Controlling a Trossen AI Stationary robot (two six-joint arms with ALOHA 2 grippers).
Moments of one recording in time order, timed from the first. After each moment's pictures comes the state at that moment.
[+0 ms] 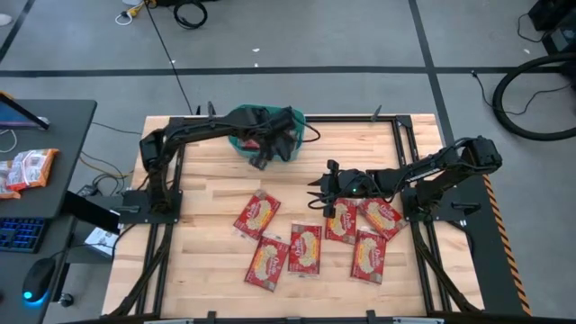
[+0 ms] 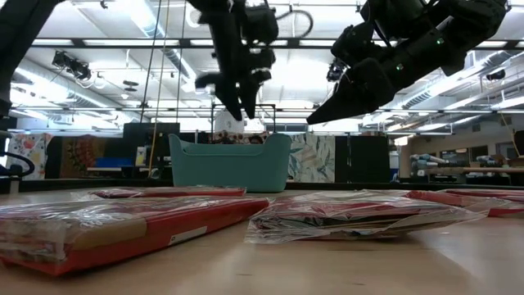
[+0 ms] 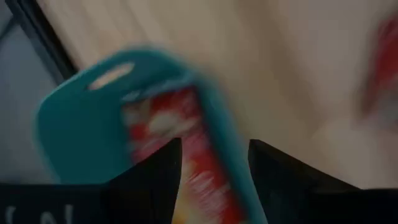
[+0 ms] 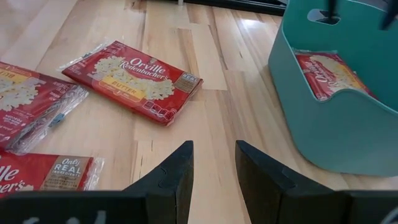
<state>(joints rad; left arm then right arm) 0.33 1.90 1.73 -1.01 -0.12 0.93 0.04 1.42 0.58 0.36 0.24 -0.08</state>
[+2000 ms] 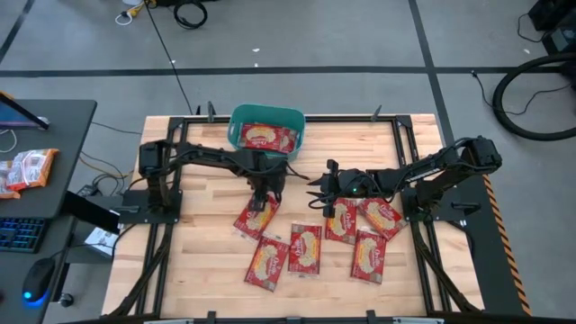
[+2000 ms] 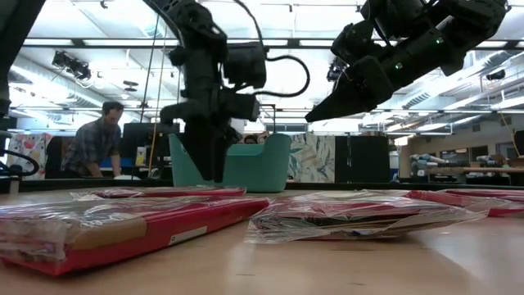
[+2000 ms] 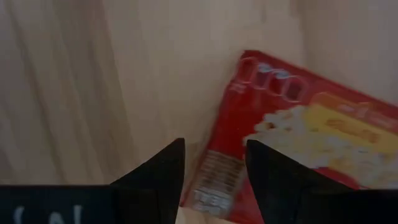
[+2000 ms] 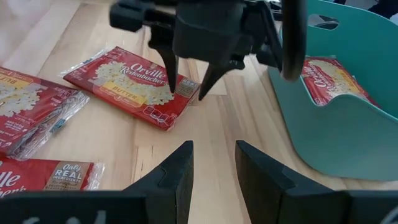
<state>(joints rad) 0.17 1.88 1.22 -0.67 0.09 0.36 0.04 1.42 0.58 0.38 0.24 -0.08</state>
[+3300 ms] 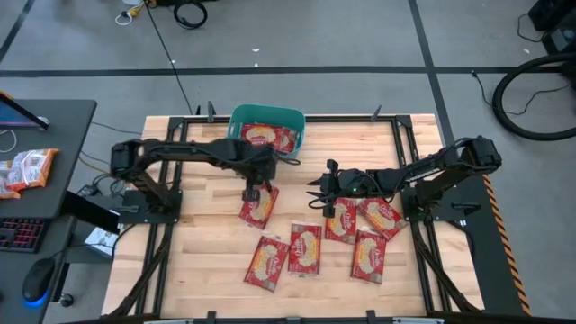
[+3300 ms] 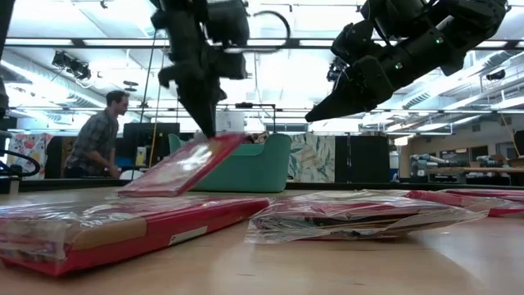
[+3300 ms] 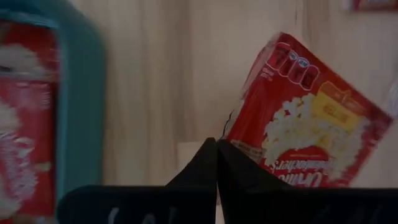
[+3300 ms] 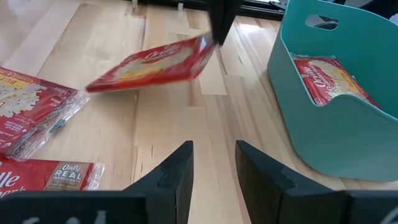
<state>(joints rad) 0.18 1.64 1.23 -0.78 -0.05 0.27 0.04 1.42 0.58 0.38 0.24 -0.08</state>
